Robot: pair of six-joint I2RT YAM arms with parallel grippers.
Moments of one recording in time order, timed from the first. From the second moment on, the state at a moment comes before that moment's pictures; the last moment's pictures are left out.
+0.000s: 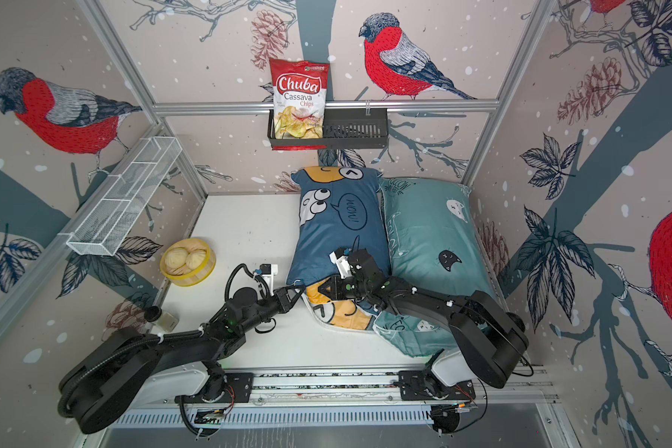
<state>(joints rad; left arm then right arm) -0.66 1.21 0.14 0.85 0.23 -0.93 0.81 1.43 0.69 0.12 -0.51 0.71</state>
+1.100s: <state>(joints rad) -0.65 1.34 0.09 1.13 0.28 -1.01 0.88 1.59 0.66 0.40 -0.58 0.84</state>
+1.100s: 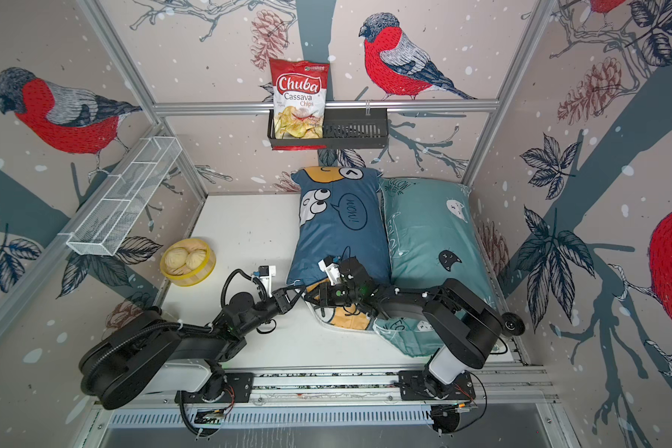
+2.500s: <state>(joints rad) -0.65 1.37 0.09 1.14 0.29 -1.01 0.87 1.56 0.68 0.35 -0.58 0.83</state>
